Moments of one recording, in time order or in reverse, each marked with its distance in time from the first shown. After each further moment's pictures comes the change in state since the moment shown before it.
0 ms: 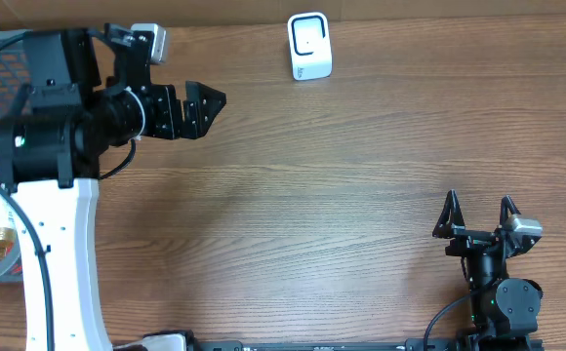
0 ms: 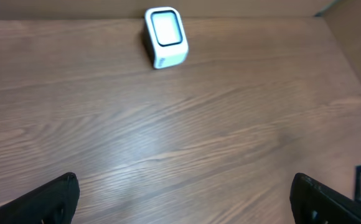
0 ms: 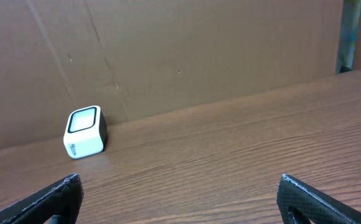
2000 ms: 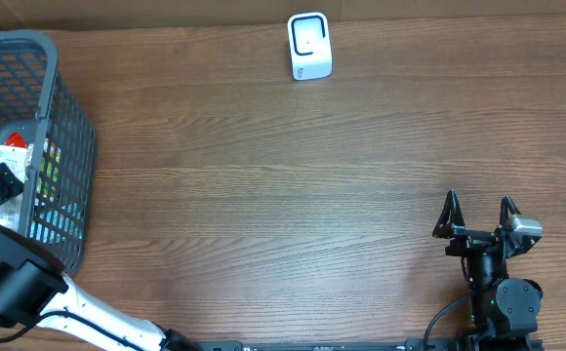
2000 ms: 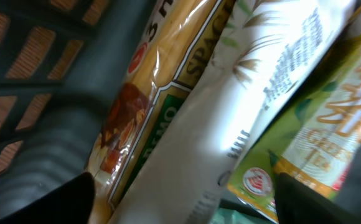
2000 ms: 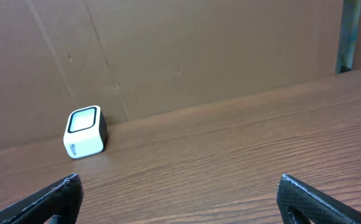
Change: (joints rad) left arm 0.845 0.710 0.074 0.138 -0.467 0.193; right arm 0.000 0.000 0.000 0.000 0.000 0.001
